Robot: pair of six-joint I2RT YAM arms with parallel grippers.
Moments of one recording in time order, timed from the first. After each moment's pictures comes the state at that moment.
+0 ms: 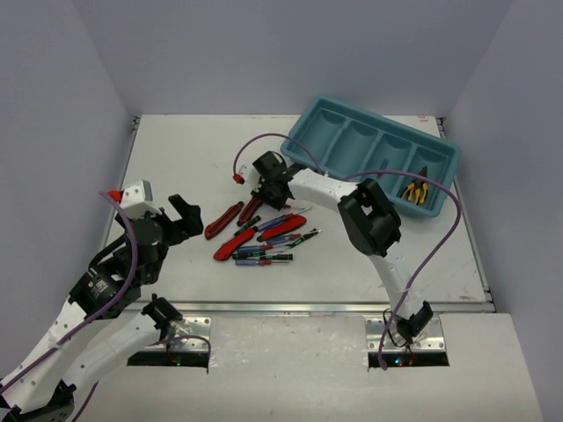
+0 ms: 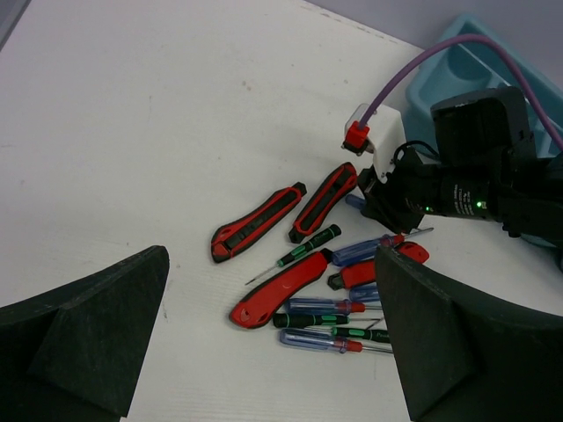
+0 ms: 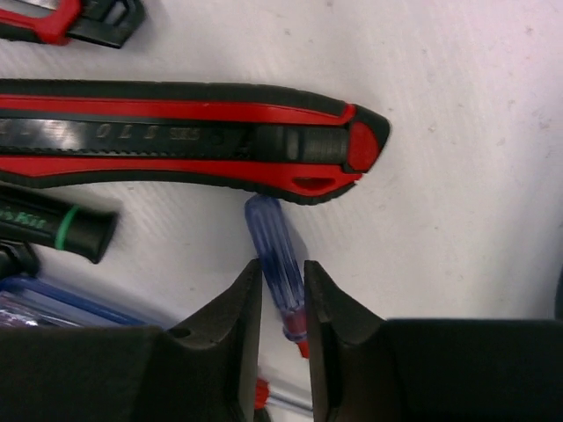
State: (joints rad) left arm -0.64 0.52 0.84 -0.74 -0.67 -0.59; right arm 0.71 2.29 1.73 -0.48 0.05 -0.43
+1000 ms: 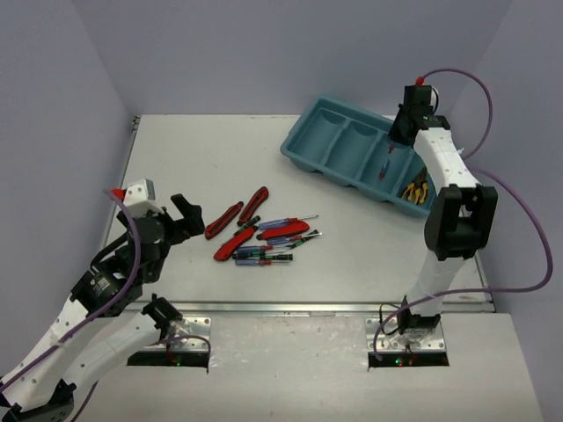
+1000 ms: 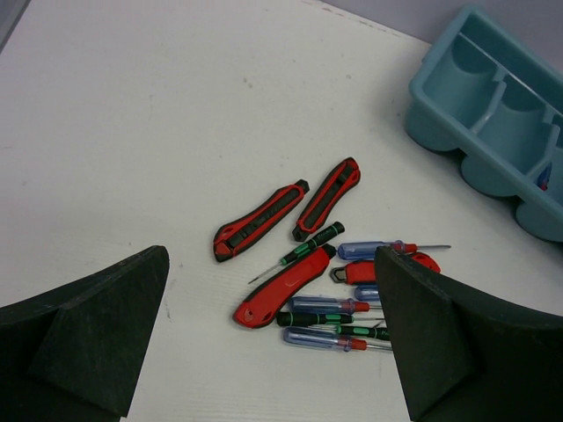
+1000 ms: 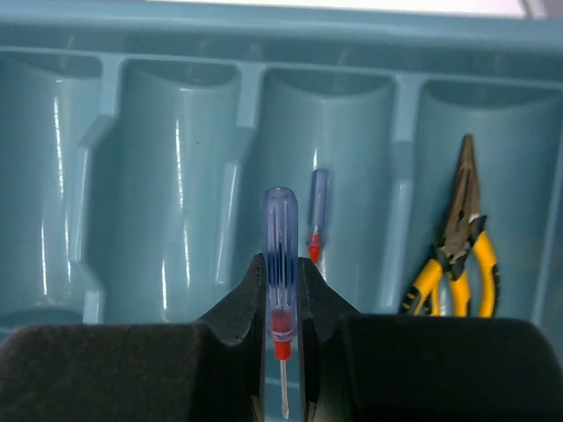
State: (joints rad) left arm -0.64 0.53 0.84 -0.73 -0.67 -0.57; right arm -0.01 1.91 1.68 -0.51 0.21 0.36
